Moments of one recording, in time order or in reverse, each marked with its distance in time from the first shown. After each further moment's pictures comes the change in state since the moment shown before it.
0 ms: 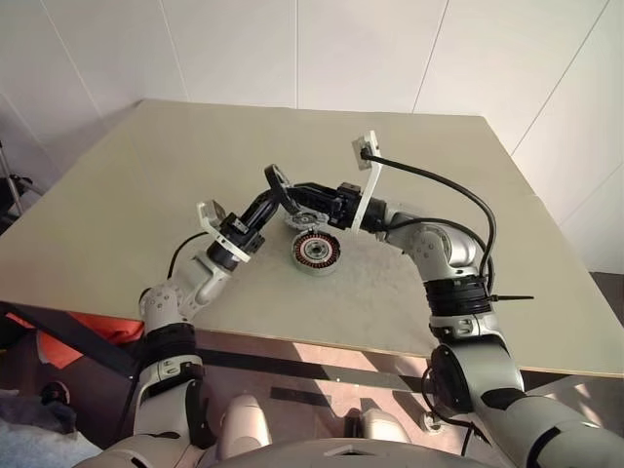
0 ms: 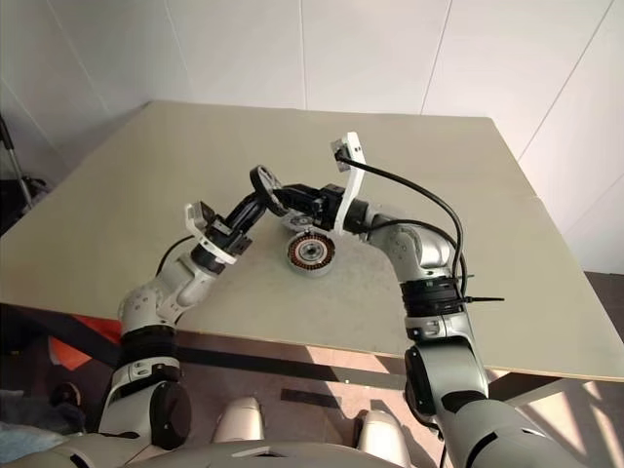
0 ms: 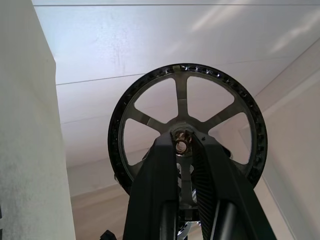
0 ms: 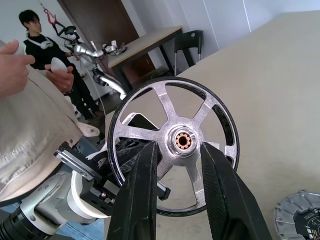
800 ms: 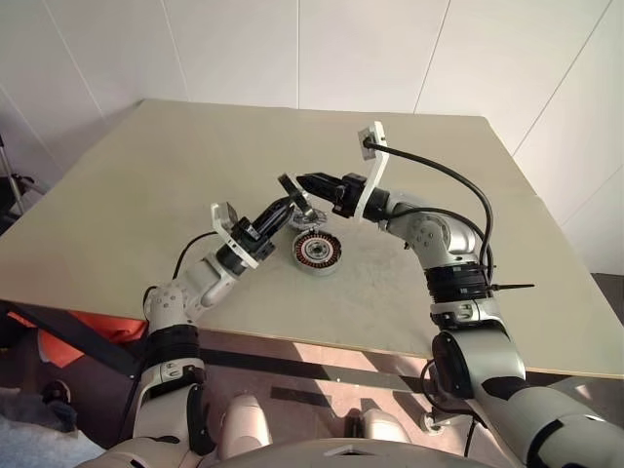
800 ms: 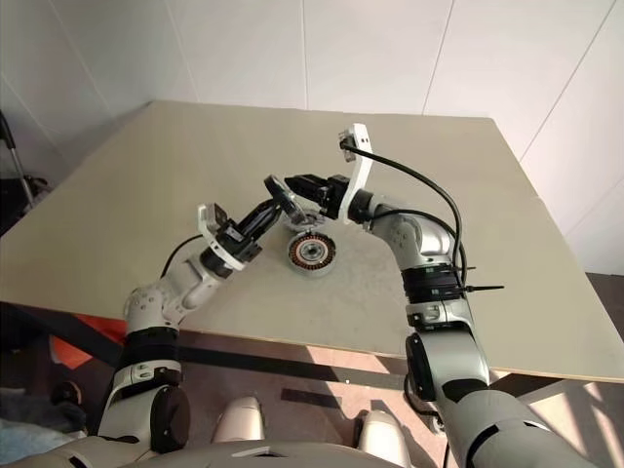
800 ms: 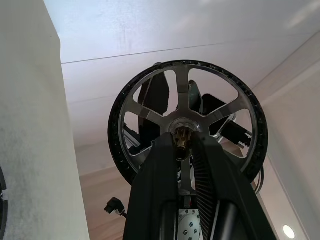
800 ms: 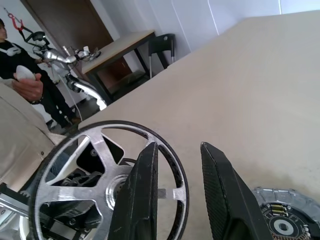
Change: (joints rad) left arm 0.016 0.008 -0.075 -0.039 0.009 0.023 -0.001; right arm -0.060 -0.029 -0.021 0.117 -0.017 -0.047 -0.058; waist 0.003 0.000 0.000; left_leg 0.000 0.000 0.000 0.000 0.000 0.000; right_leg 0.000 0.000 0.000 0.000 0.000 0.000
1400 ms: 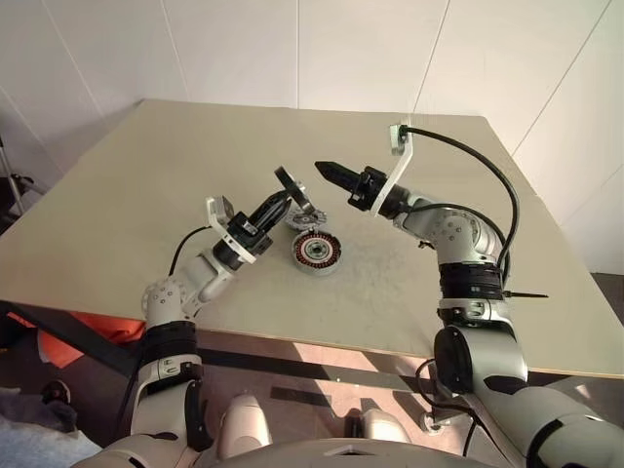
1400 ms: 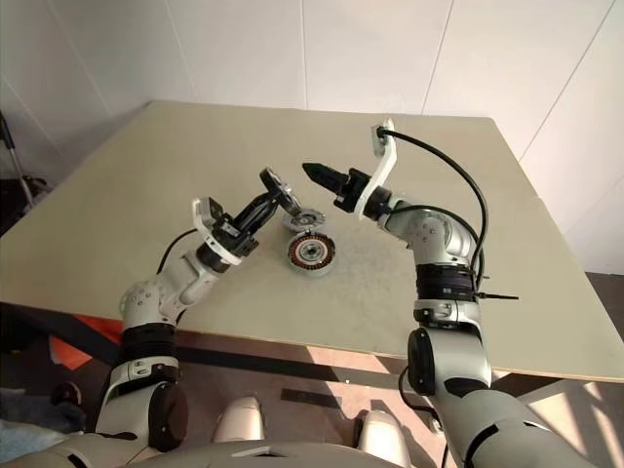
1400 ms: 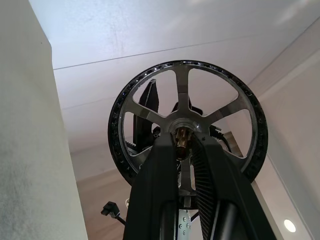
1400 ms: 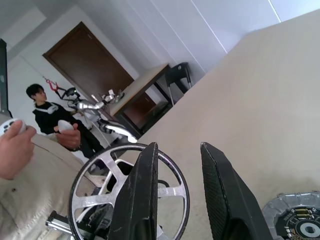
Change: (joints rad) left arm -0.014 0.017 0.002 0.002 0.002 -0.021 -0.034; right arm -0.019 0.019 -0.209 0.001 0.198 0.177 -0.065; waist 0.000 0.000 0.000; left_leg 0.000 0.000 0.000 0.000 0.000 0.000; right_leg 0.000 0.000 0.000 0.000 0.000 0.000
